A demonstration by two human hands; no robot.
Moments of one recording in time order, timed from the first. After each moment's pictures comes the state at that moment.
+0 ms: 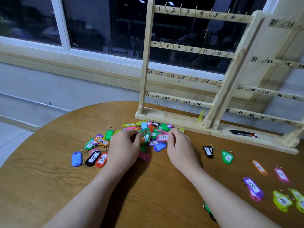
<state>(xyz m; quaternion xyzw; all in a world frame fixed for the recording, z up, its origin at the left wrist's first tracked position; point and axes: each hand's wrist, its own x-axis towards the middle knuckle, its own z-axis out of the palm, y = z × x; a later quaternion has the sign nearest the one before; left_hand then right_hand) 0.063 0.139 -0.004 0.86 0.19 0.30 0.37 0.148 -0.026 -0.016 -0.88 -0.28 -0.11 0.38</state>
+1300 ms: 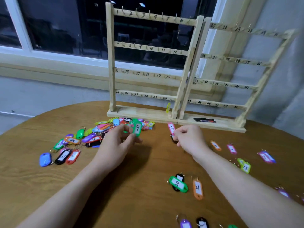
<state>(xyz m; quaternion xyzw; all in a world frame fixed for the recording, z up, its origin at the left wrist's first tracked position) 0.039 0.084 0.019 0.84 0.02 0.18 0.52 0.137 -0.131 0.034 -0.89 -0.03 -0.04 0.45</state>
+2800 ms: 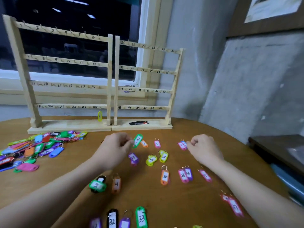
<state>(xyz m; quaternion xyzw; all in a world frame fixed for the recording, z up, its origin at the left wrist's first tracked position) 0.084 -0.097 0.044 0.91 -0.13 0.12 0.39 0.081 -0.397 0.065 -0.96 0.09 -0.16 0.19</state>
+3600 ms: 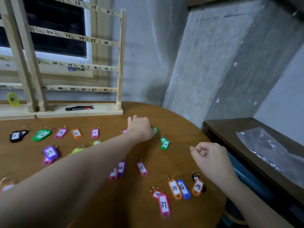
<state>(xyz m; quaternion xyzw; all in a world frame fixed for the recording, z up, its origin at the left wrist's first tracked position) 0.190 -0.403 0.027 0.98 -0.14 0.00 0.17 0.018 -0.593 0.039 -0.94 0.09 -0.21 0.25</state>
